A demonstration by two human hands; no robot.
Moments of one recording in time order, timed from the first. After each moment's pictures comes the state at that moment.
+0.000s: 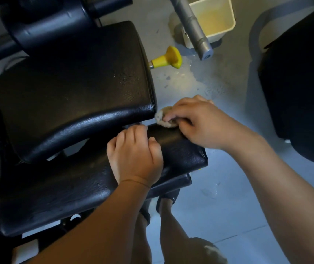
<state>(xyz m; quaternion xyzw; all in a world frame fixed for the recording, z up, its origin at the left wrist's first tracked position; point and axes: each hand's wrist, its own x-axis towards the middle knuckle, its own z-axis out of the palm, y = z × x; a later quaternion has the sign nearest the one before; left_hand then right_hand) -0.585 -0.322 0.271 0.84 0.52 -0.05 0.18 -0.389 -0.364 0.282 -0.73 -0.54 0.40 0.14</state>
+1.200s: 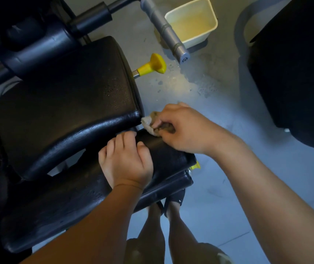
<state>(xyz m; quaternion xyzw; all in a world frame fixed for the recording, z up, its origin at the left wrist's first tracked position) -0.587 -0.327 0.266 0.85 0.51 -0.03 0.16 -0.398 -0.376 0.290 -0.73 -0.50 0.42 0.20</state>
